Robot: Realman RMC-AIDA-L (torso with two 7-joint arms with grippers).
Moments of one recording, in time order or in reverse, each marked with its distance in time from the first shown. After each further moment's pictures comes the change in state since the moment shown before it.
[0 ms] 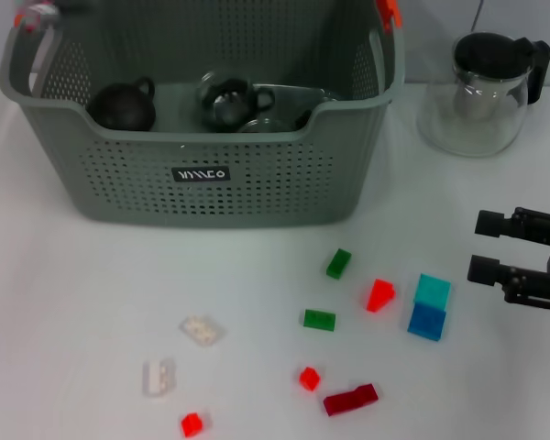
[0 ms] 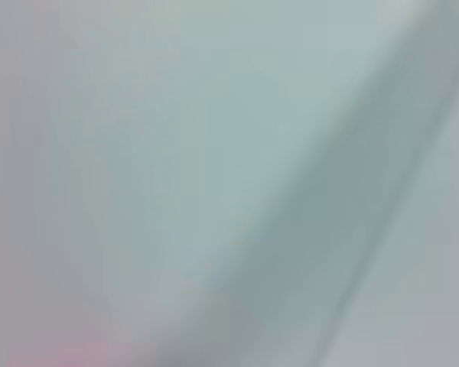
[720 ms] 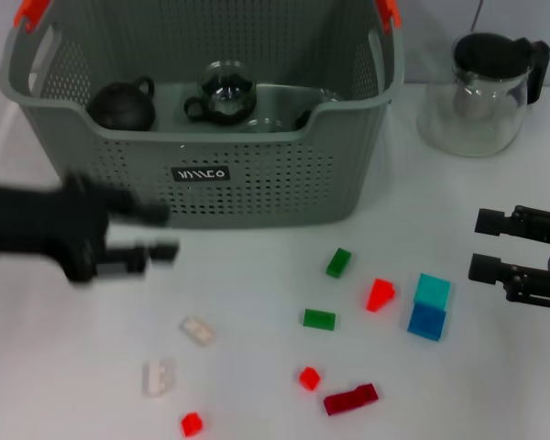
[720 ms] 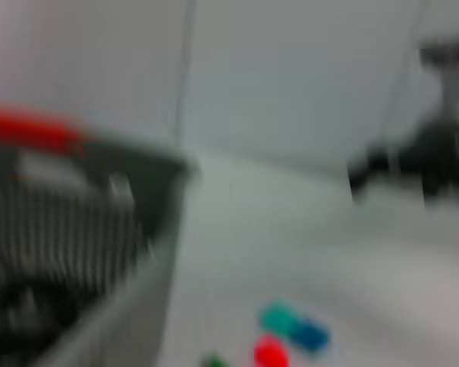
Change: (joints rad) left arm 0.332 -0.059 -0.085 0.118 0.238 0.531 0.599; right arm 0.007 -0.005 0.000 0.001 0.000 -0.009 0.010
